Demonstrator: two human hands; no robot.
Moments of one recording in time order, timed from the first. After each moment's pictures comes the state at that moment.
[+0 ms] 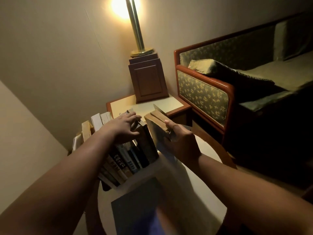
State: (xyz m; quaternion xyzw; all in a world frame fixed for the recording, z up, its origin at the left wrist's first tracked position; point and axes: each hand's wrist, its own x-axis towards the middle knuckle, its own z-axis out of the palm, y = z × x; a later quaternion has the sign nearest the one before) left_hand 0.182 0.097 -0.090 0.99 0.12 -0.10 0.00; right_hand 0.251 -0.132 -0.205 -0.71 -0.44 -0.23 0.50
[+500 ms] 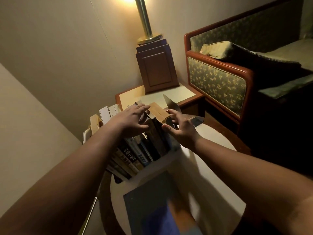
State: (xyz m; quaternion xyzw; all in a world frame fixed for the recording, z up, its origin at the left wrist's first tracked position) left_hand 0.180 0.099 -0.091 0.99 0.11 -0.09 0.01; right_hand 0.286 -0.083 -0.226 -0.73 -0.39 0.06 0.56
